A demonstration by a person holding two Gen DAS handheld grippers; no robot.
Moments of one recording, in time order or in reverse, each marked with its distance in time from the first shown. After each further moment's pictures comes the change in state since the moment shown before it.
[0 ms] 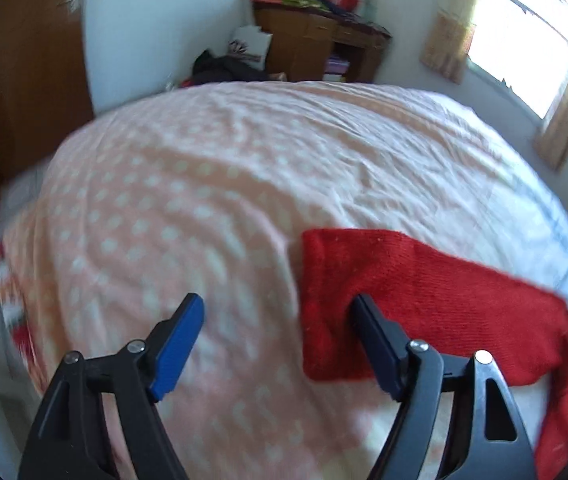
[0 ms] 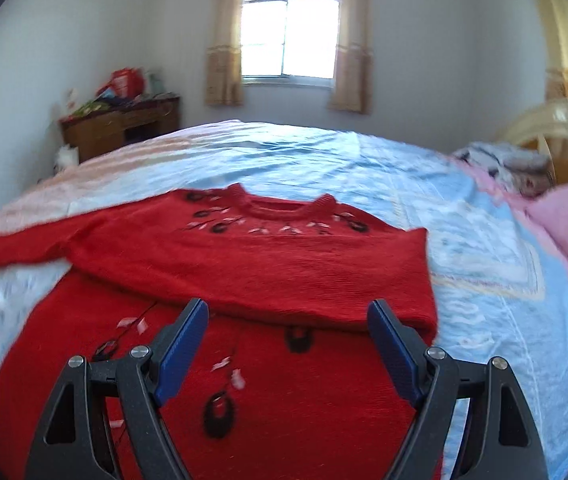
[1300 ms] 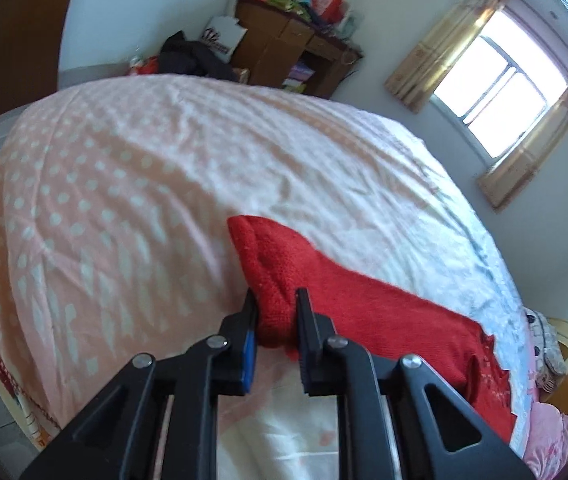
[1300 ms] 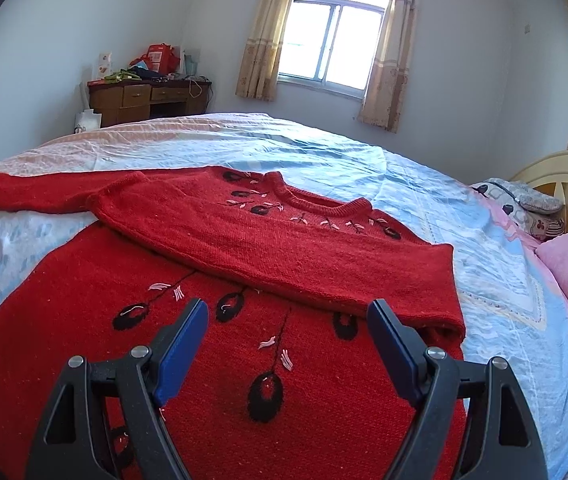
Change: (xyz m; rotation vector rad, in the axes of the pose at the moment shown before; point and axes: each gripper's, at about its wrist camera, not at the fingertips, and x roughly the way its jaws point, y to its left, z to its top) left arm -0.023 -0.022 0.002 -0.094 0.003 -0.276; right arm -0.001 0.028 -0.014 -0.114 0.003 0.013
